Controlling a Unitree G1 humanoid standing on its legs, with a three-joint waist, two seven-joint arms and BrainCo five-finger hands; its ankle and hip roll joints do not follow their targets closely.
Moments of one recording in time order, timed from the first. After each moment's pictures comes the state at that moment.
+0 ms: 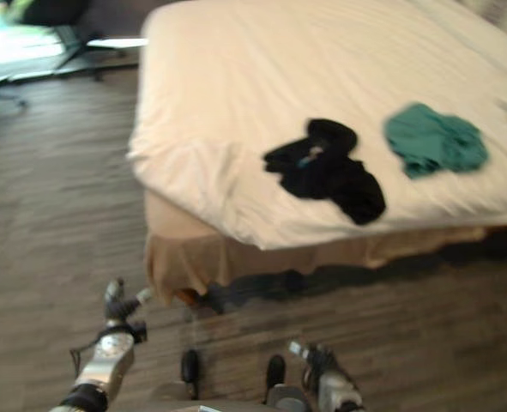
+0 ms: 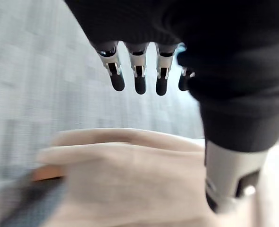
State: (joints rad) left arm 0.07 0.25 -0.04 0.44 -0.26 -0.21 0.31; right arm -0.06 -0.17 0.06 1.10 0.41 -0.07 -0.12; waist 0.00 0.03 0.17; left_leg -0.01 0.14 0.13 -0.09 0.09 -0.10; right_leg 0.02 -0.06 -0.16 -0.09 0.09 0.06
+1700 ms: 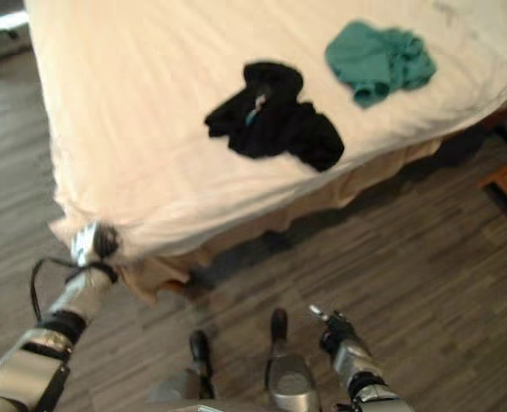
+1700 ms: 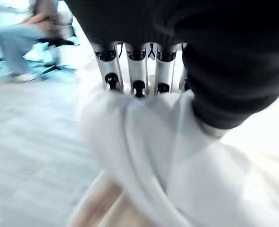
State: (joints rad) left arm -0.31 0.37 -0.18 1.06 0.38 0.08 0.37; right arm -0.18 -0.26 -0.04 1.12 0.60 -0.02 -0.12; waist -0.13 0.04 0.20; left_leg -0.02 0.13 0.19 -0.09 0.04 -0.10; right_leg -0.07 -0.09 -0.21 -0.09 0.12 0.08
